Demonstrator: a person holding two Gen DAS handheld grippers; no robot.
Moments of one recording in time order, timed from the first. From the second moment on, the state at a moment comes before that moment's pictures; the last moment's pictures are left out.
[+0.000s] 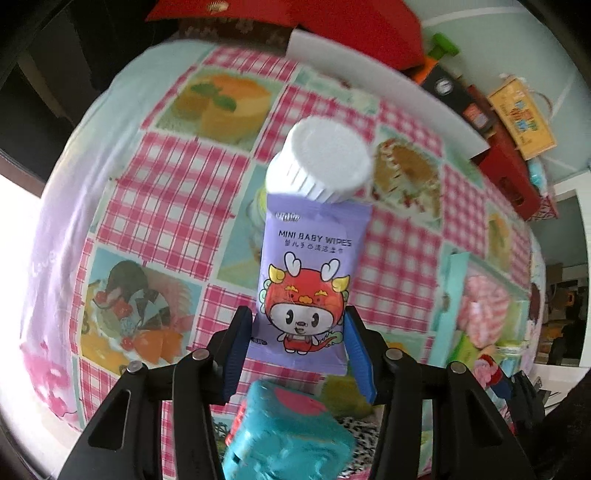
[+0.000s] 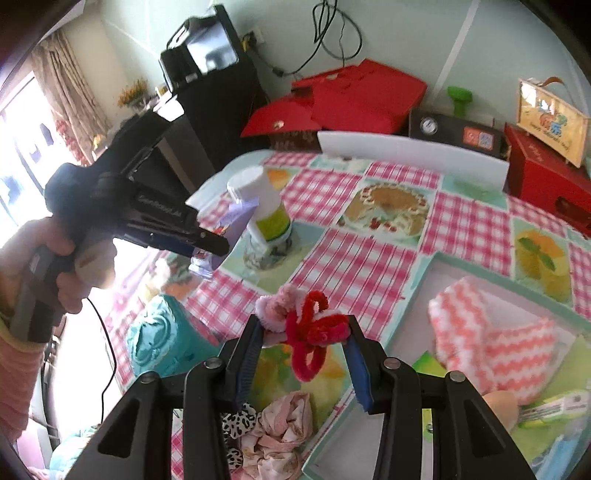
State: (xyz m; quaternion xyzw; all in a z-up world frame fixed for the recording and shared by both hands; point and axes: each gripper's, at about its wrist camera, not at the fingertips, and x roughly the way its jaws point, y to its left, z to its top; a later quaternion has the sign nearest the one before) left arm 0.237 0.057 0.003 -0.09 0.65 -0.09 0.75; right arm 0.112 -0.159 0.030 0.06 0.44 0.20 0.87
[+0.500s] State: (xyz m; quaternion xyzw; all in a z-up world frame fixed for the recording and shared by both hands) left arm 0.193 0.014 0.052 -0.12 0.60 -0.15 0.77; right arm 0.095 -0.223 0.060 0.11 0.40 0.16 0.90
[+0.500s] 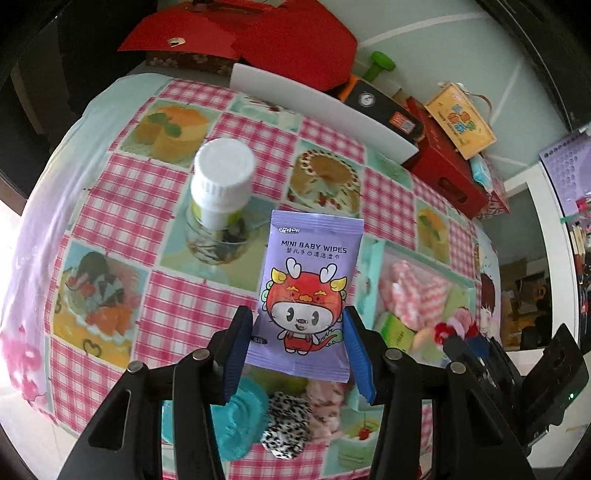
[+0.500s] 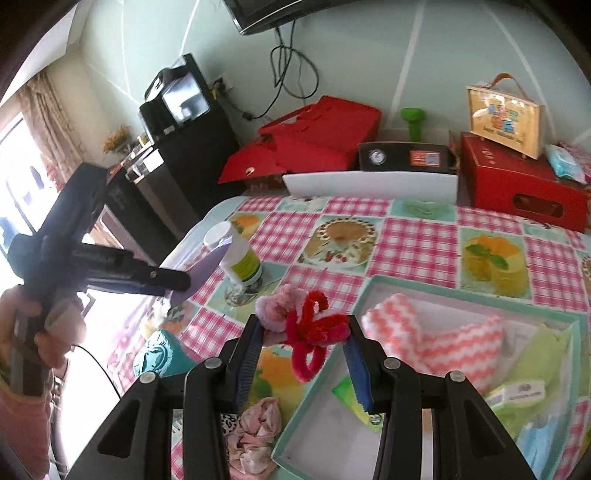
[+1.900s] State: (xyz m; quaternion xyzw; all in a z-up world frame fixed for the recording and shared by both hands) left arm 0.098 -0.182 -0.032 0.05 0.64 -0.24 0.73; right arm 0.069 -0.346 0.012 0.15 0.51 -0.02 0.85
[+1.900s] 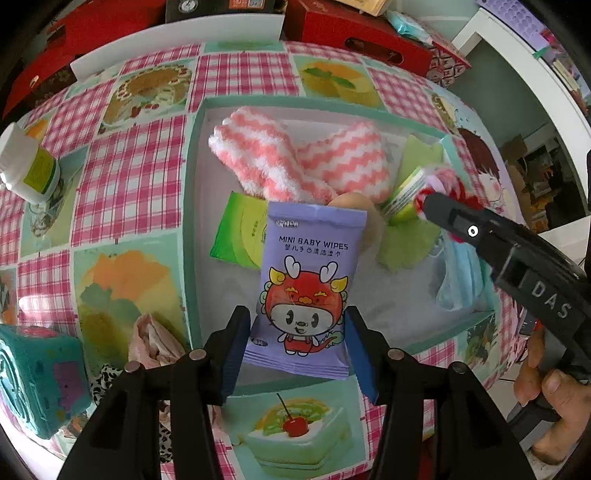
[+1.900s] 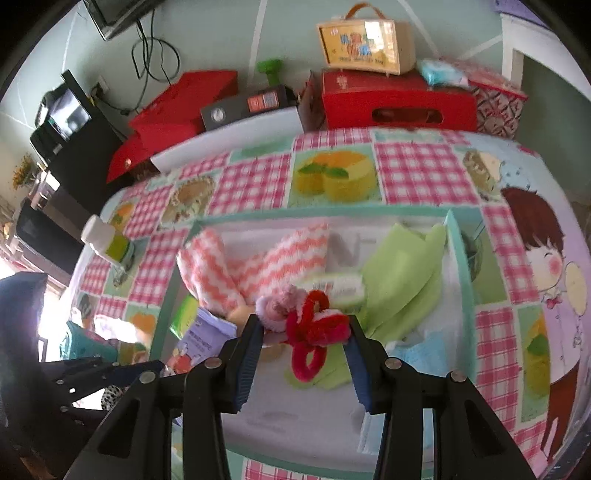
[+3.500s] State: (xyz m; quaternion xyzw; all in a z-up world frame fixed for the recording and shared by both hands) left arm 0.108 -0.095 0.005 -0.01 0.60 -0.15 0.79; right arm 0.058 -0.314 0.004 0.11 0.54 -0.04 0.83
